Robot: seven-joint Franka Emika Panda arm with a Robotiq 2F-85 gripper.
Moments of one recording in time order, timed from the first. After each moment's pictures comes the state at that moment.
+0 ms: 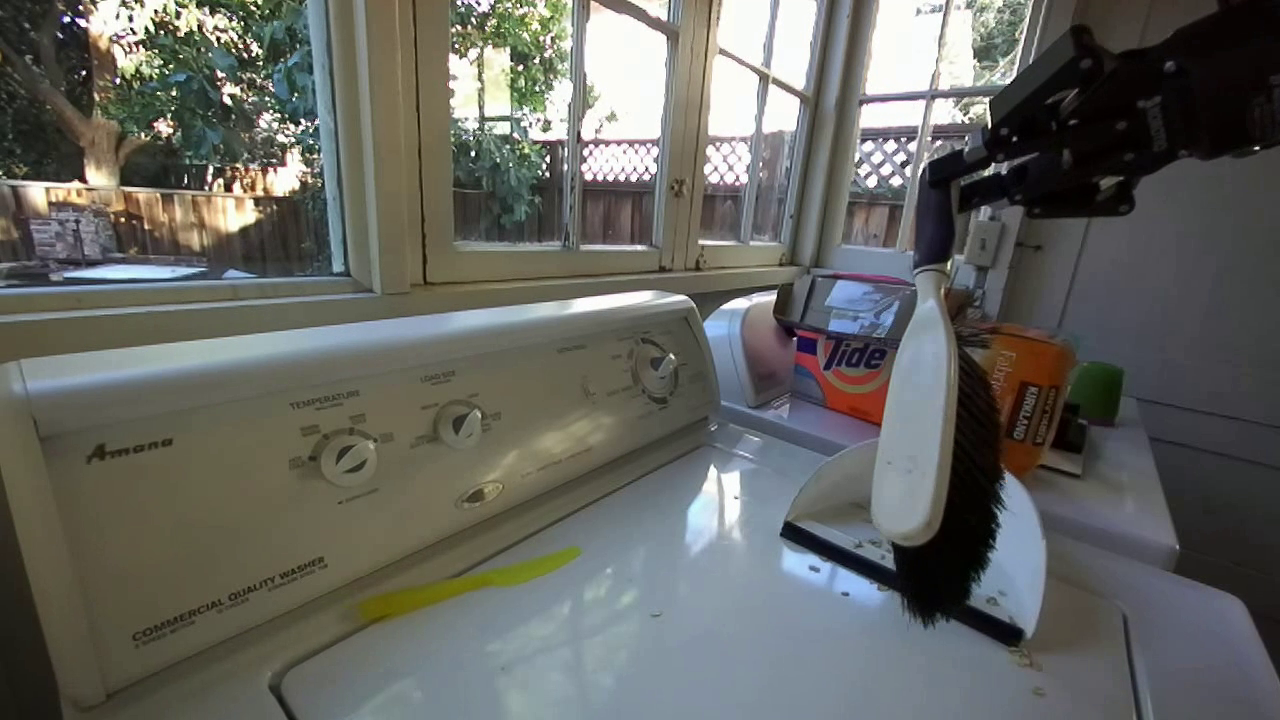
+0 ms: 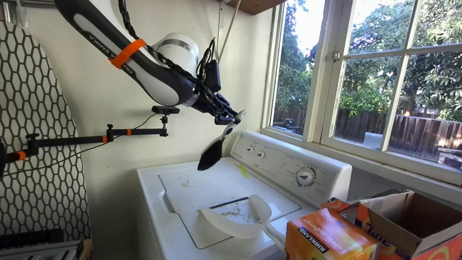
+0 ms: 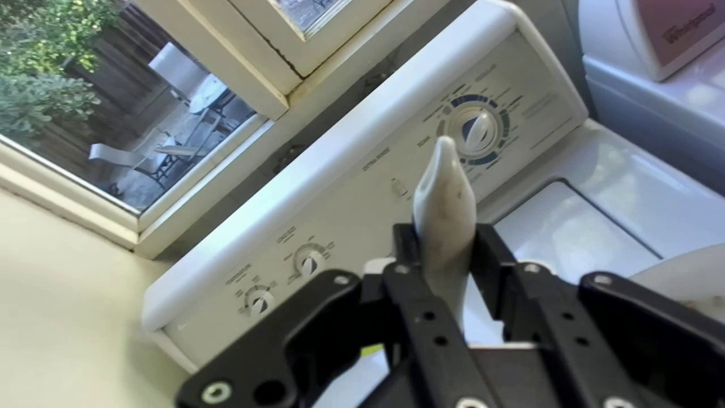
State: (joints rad) arm 0.33 -0.30 0.13 -2.38 -2.07 2.92 -0.27
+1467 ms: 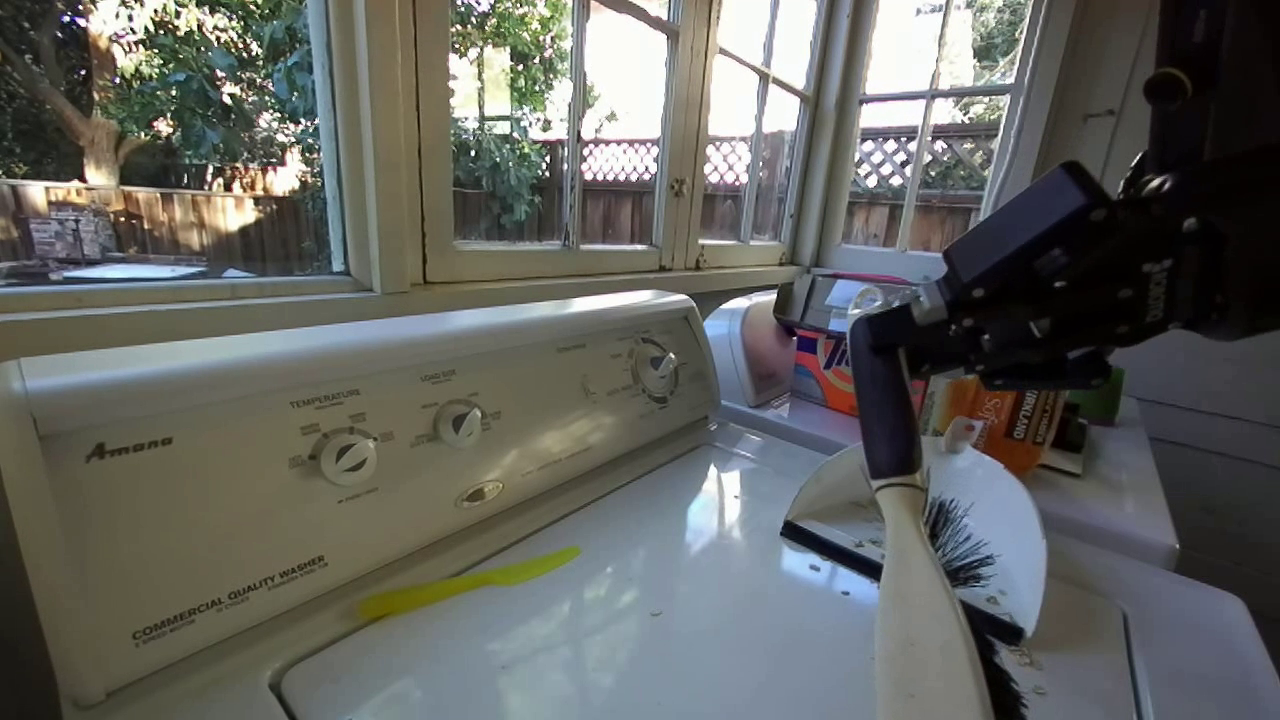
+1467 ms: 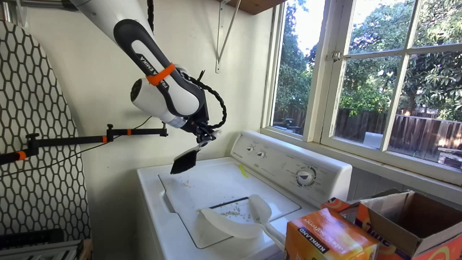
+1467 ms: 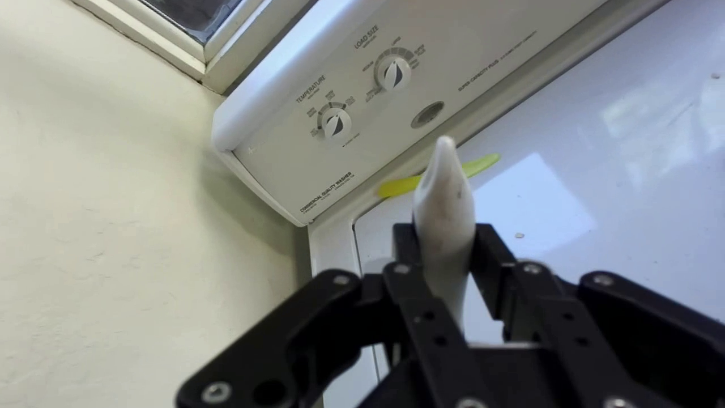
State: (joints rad) arm 0.60 -0.04 0.09 -2.27 -2.51 2.92 0.28
